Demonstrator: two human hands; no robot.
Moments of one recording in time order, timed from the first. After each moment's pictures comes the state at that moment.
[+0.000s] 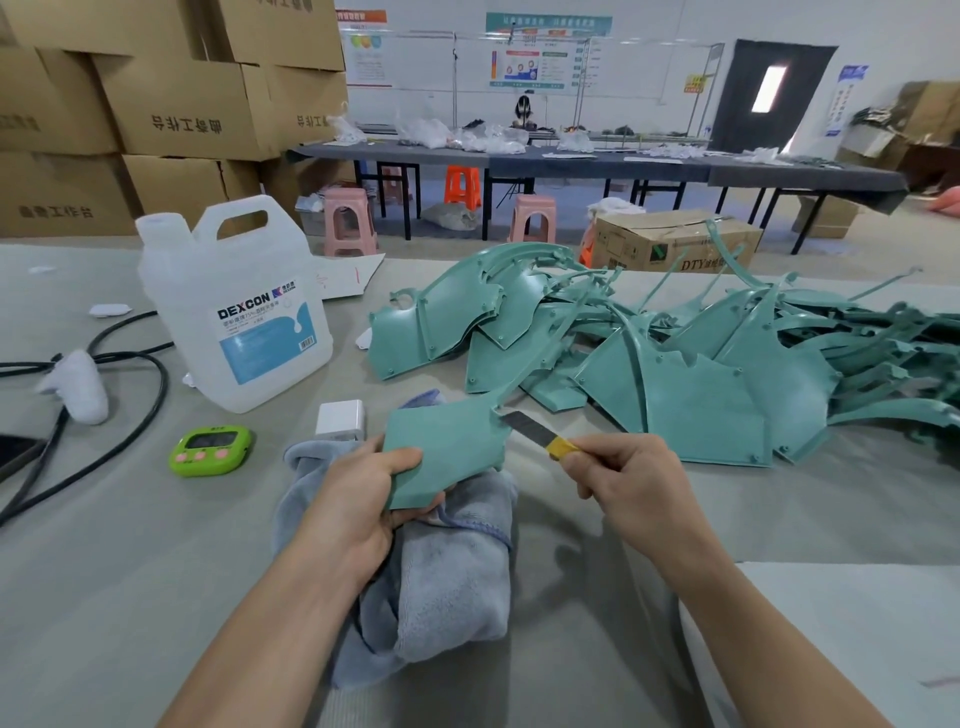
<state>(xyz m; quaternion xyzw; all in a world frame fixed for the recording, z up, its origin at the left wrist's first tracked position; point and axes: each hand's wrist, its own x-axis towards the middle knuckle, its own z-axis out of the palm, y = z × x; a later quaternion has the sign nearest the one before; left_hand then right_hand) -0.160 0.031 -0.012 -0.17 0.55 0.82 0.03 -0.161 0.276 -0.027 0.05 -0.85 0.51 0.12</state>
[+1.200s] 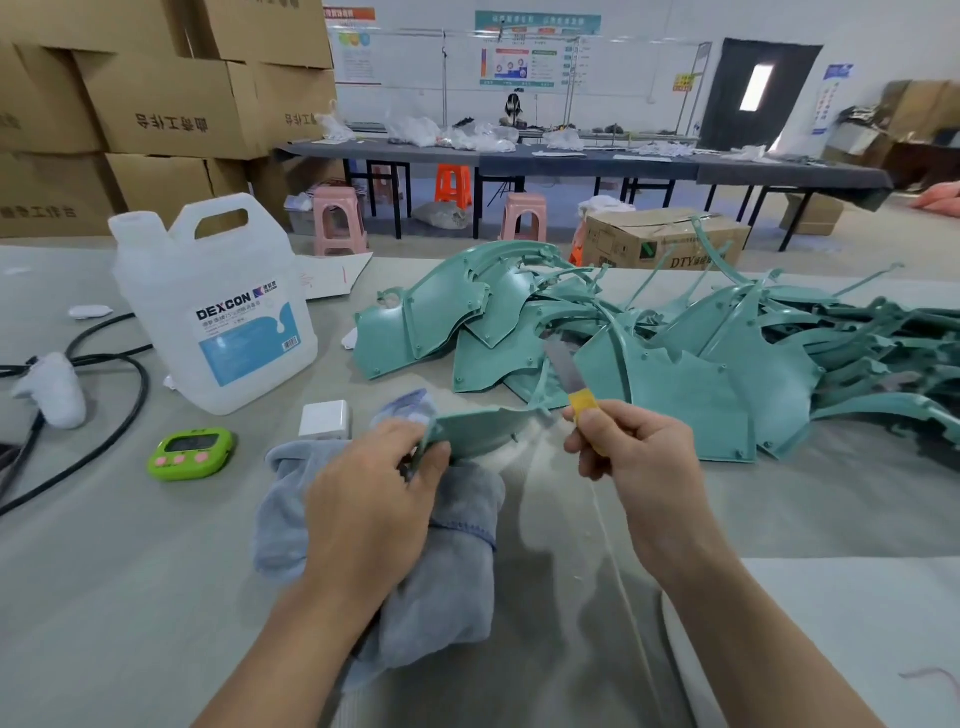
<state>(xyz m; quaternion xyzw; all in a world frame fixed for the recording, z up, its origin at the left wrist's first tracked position) -0.139 0.044 -0.021 0.04 0.89 0.30 -0.33 -0.149 0.269 0.002 0.00 -0.68 0.72 0.15</state>
